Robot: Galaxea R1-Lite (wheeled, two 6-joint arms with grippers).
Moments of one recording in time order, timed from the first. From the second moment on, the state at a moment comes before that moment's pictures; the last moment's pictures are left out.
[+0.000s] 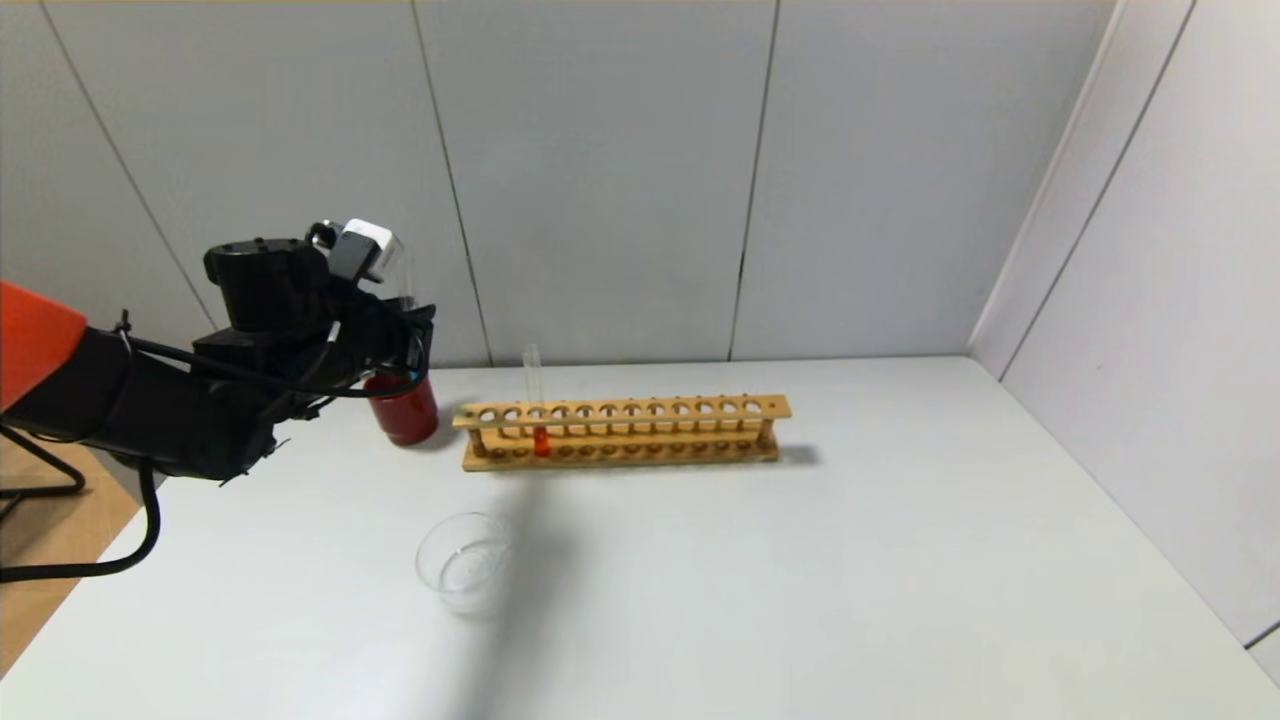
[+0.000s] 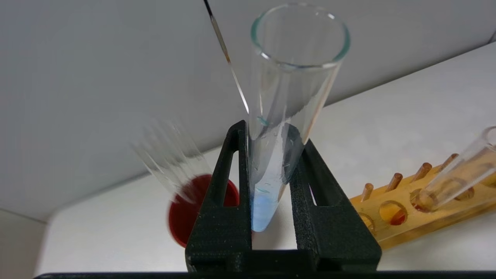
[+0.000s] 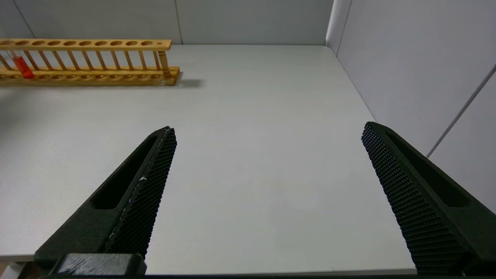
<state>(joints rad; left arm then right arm) -0.13 1.93 -1.01 -0.83 -0.07 0.28 0.00 0.00 0.00 -0.01 0.00 0.00</state>
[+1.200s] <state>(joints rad) -0.11 1.45 -1.08 -0.34 -0.09 0.42 0.00 0.00 0.00 -0.01 0.00 0.00</state>
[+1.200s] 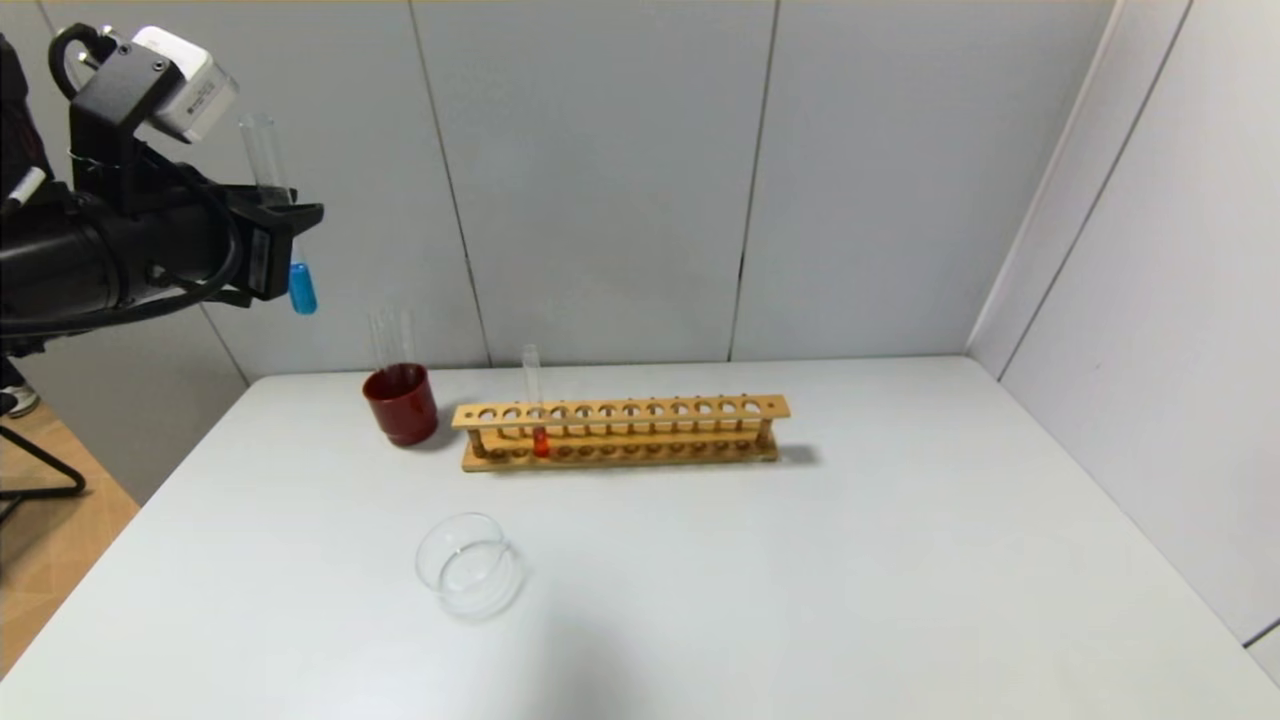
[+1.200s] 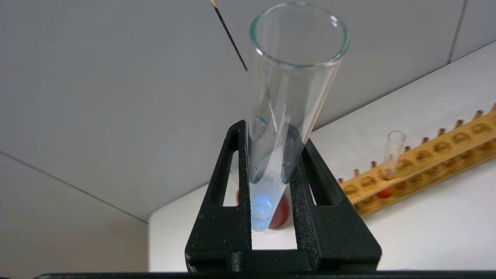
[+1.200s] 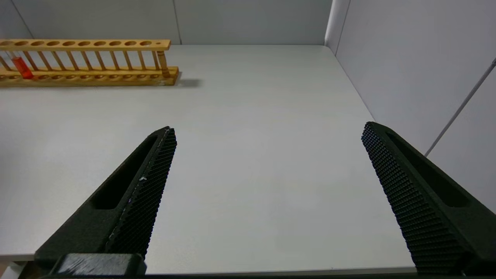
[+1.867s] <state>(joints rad) -0.11 1.40 -0.93 -0.36 -0.26 0.67 0.00 0.00 0.00 -0.01 0.00 0.00</state>
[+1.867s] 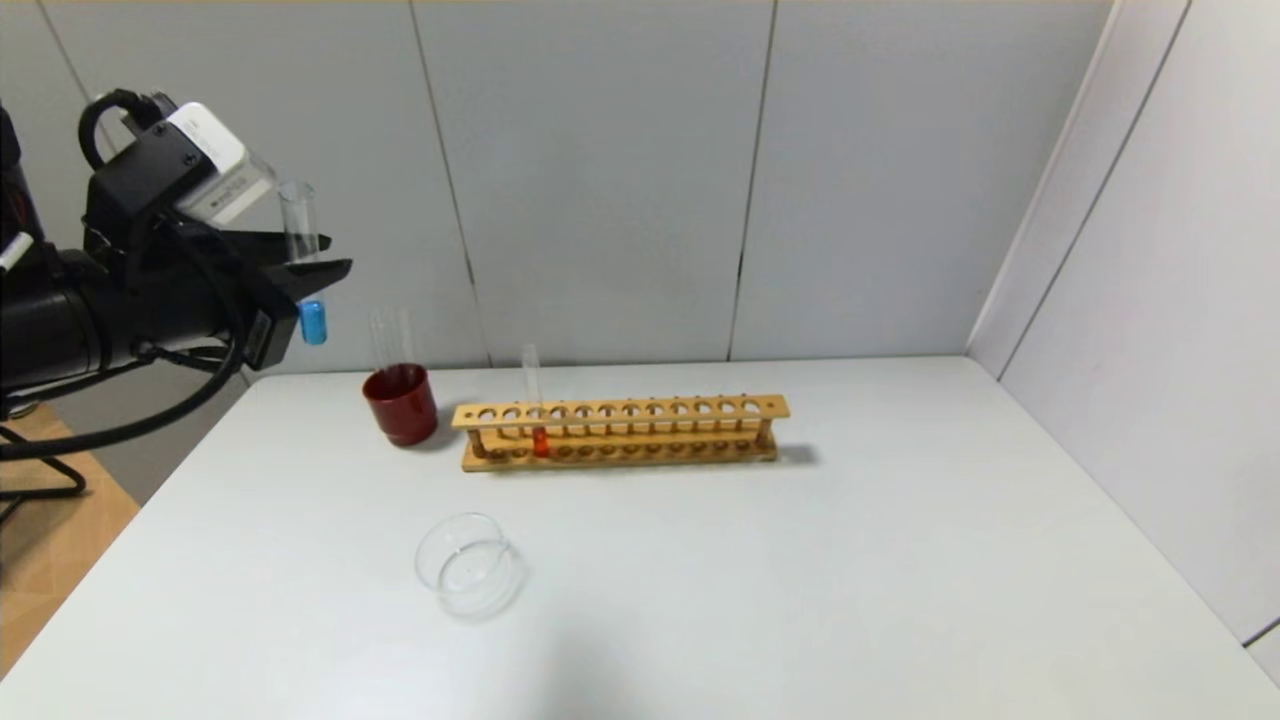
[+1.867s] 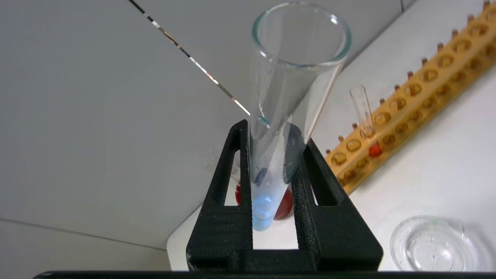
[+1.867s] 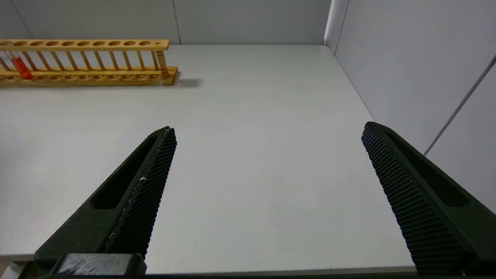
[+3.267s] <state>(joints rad) 0.04 1.33 -0.70 -0.39 -0.40 1.23 0.00 0.00 0.00 -0.01 0.00 0.00</state>
